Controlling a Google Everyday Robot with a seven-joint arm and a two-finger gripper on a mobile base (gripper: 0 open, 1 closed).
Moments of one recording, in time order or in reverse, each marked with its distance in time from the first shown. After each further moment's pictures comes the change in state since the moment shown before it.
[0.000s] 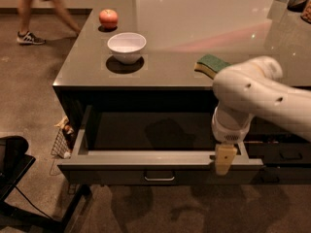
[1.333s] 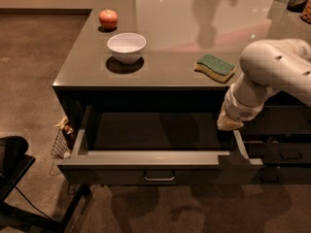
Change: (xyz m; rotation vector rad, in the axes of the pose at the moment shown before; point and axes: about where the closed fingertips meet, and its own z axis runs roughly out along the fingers) arm 0.014 -0.065 -0.031 0.068 -0.140 -0.034
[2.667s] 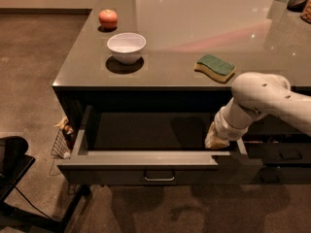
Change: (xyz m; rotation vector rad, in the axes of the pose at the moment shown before) arm -0.012 0.021 0.085 -0.081 -0.133 -0.001
